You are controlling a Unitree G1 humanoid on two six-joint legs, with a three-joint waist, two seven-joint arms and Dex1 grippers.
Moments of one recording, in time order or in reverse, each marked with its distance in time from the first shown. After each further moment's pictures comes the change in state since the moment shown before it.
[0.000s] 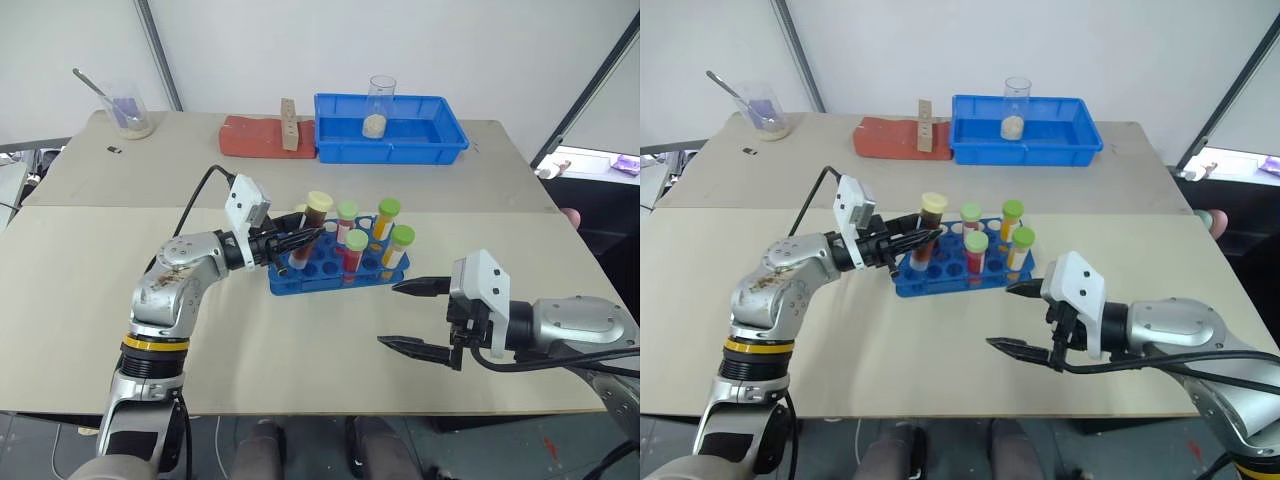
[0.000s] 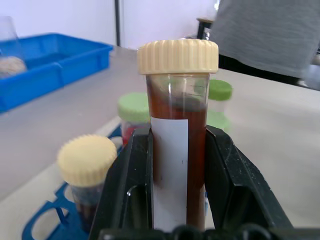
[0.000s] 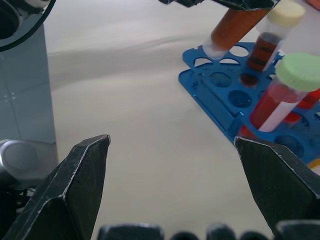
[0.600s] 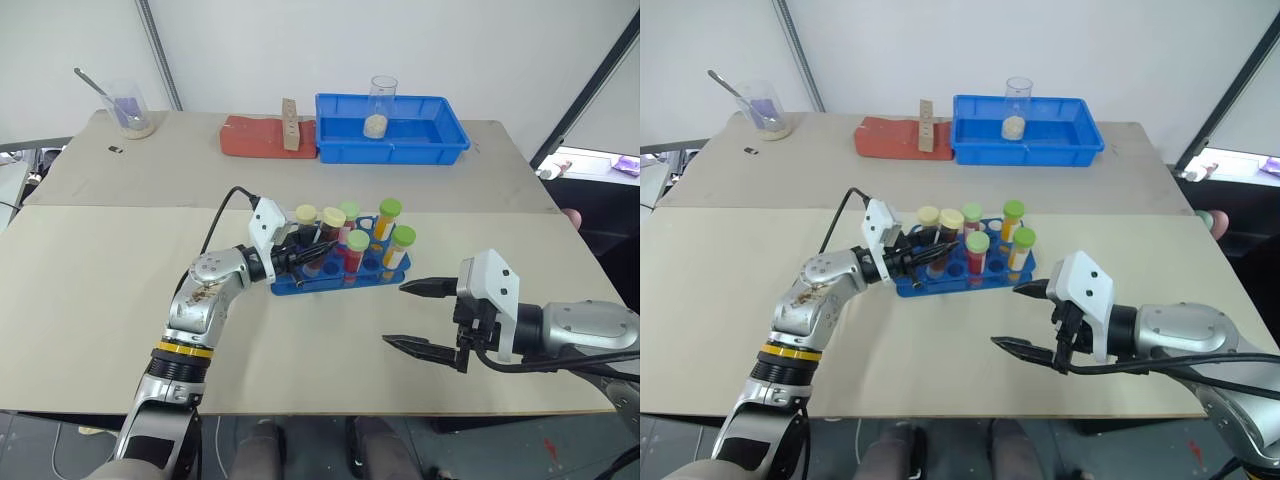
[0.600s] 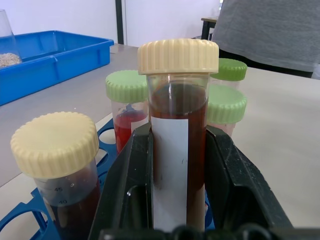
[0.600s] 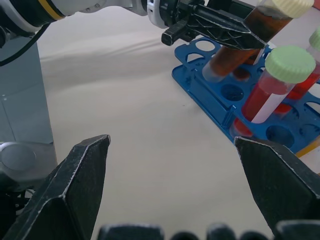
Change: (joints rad) left arm 0.022 -0.068 -0.069 0.146 0.052 -0.193 0.035; right arm 0.031 -0.007 -0.046 -0.038 0.047 0.053 -0.059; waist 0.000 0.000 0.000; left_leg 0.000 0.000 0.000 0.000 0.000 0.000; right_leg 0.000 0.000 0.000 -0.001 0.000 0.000
